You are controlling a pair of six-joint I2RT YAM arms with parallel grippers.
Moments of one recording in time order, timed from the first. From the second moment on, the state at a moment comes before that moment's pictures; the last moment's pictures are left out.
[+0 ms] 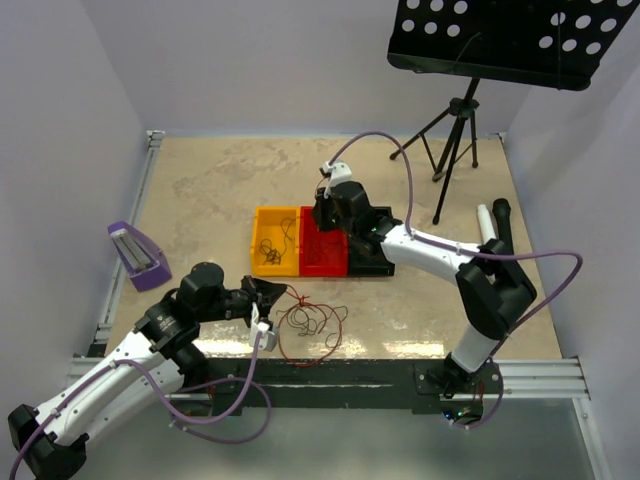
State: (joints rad) left arm -0.71 0.55 0.46 -0.36 0.53 1.23; right arm 0.74 1.68 1.12 0.15 0.13 0.37
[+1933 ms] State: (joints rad) left arm -0.71 0.55 0.46 -0.34 0.54 1.16; right arm 0.70 1.79 1.28 -0.08 0.21 0.35
